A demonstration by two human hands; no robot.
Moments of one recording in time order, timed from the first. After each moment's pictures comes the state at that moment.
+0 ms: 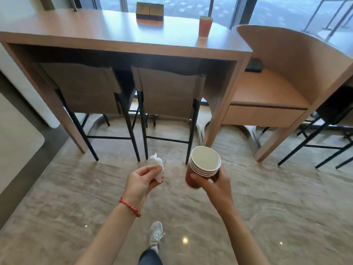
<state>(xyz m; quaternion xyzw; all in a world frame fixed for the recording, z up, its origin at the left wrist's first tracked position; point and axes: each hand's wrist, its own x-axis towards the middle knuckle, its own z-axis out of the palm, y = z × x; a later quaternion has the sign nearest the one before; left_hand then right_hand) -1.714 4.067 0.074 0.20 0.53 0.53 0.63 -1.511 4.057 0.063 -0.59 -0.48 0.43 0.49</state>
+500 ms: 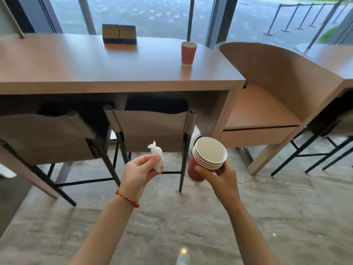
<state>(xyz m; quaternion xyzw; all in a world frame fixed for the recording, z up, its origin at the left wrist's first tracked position) -1.722 4.327 0.129 0.31 0.49 0.49 0.65 -1.517 4.278 0.124 -0.59 -0.45 0.38 0.56</state>
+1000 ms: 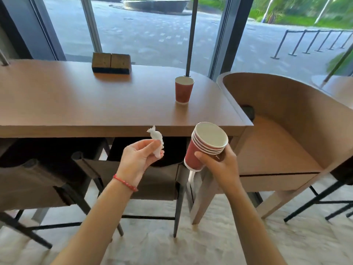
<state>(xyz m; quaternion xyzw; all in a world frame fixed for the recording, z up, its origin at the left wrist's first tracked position) -1.643 4.539 0.186 0.35 0.42 0.55 0.62 -1.438 4.504 0.179 -0.52 -0.54 0.36 0.56</state>
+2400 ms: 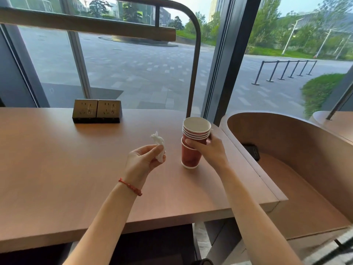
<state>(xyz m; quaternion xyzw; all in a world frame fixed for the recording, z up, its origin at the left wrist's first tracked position) -1.643 4.785 0.230 0.36 0.37 0.57 0.64 -1.443 4.803 0.235 -0.59 -0.54 0.27 0.53</state>
